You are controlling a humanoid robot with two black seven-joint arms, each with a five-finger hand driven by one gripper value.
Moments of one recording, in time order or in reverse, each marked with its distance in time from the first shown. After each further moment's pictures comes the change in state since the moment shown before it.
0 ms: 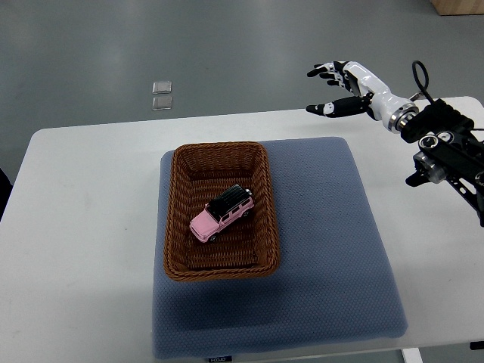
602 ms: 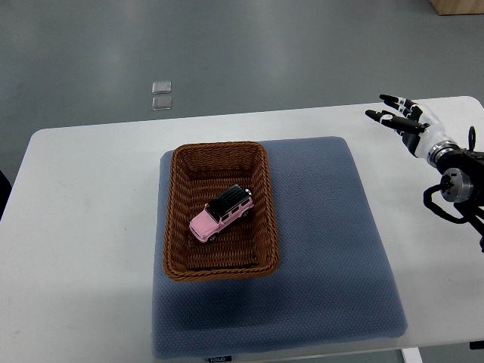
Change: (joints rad) left arm 0.002 0.000 0.001 0.003 0.000 0.000 0.000; right arm -0.095 -0.008 0.018 -0.143 0.527 -0.028 0.004
